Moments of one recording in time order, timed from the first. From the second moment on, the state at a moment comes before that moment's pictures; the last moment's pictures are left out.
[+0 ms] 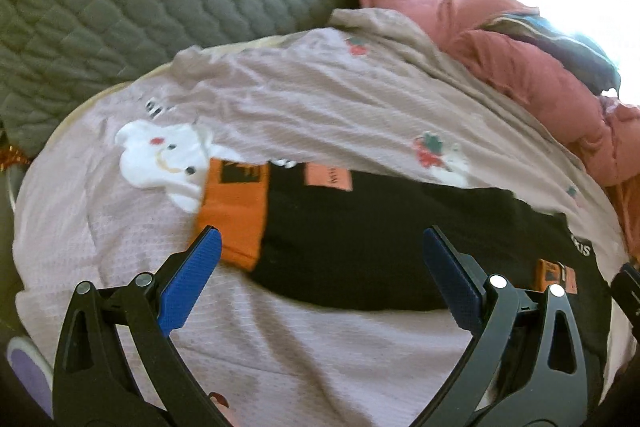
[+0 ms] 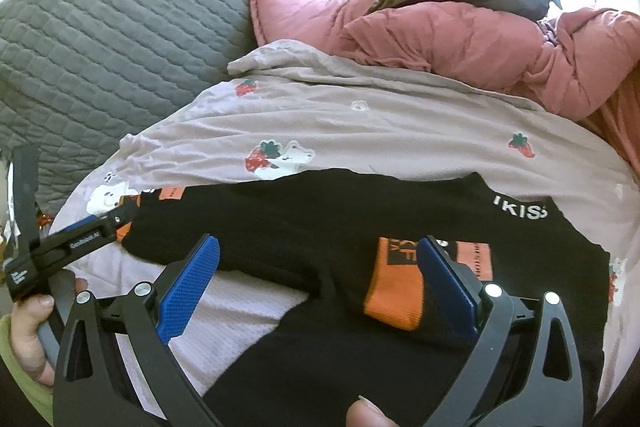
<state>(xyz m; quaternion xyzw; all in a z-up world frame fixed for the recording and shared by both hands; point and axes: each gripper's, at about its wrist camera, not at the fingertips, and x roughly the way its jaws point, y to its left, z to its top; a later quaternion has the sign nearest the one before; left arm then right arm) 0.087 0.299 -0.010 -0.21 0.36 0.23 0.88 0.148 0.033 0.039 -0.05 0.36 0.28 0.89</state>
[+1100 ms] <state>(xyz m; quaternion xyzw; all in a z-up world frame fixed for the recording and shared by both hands) 0.073 0.356 -0.045 -0.33 0.30 0.19 0.87 0.151 0.079 0.001 -0.06 0.41 0.31 0.86</state>
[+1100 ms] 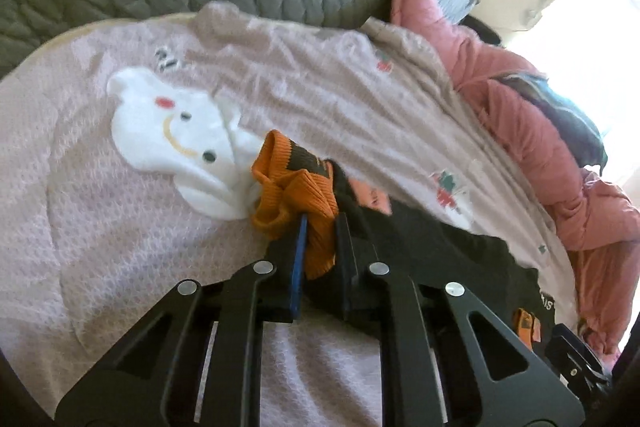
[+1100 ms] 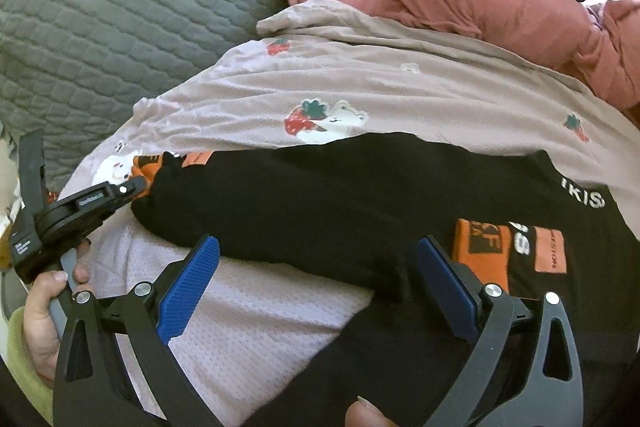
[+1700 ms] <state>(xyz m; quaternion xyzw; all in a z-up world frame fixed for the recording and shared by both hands) 0.069 0.303 0.013 -0.27 0.24 0.13 0.92 0.158 -0.007 0.017 0.00 0.40 0.26 0.88</state>
